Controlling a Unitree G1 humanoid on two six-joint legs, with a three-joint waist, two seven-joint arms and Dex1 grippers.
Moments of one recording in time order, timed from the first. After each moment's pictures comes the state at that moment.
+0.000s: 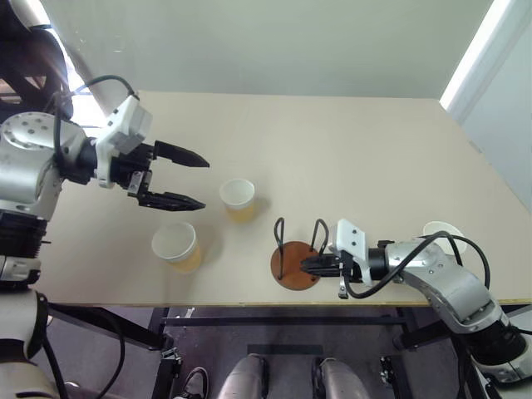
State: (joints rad) left arm -0.96 1.10 -0.22 0.35 -0.58 0.28 -1.59; right arm -0.39 -0.70 0.32 -0.41 0.36 0.62 0.92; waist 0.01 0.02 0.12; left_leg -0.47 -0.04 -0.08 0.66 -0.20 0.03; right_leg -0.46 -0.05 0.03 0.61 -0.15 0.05
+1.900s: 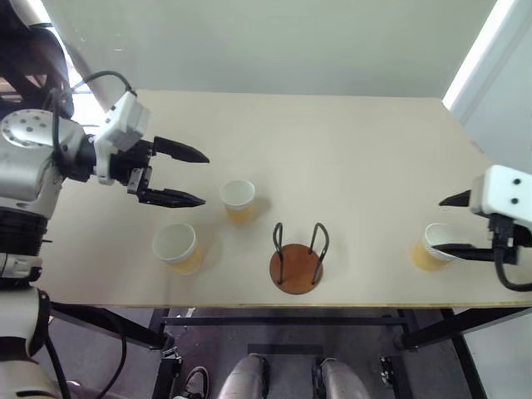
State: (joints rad) left arm -0.98 1.09 -0.22 0.37 -0.60 0.25 -1.59; right arm -0.07 -1.37 -0.46 -0.54 0.32 0.72 1.28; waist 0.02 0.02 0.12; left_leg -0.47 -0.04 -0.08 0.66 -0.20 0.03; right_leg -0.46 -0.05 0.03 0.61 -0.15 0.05
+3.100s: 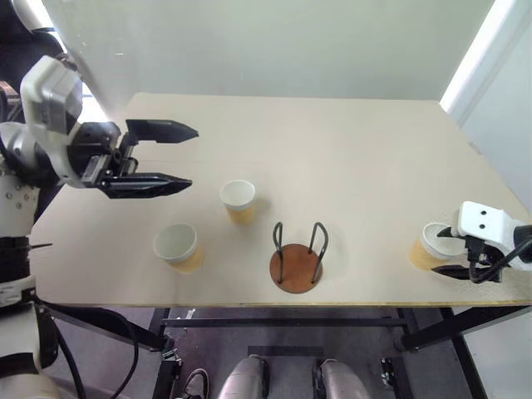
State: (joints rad) left arm -0.78 1.02 0.19 0.13 -0.82 0.55 -1.54; right arm -0.14 -1.31 -0.13 -0.26 0.20 0.51 1.21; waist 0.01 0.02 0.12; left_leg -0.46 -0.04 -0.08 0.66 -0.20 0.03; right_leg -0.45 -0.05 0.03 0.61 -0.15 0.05
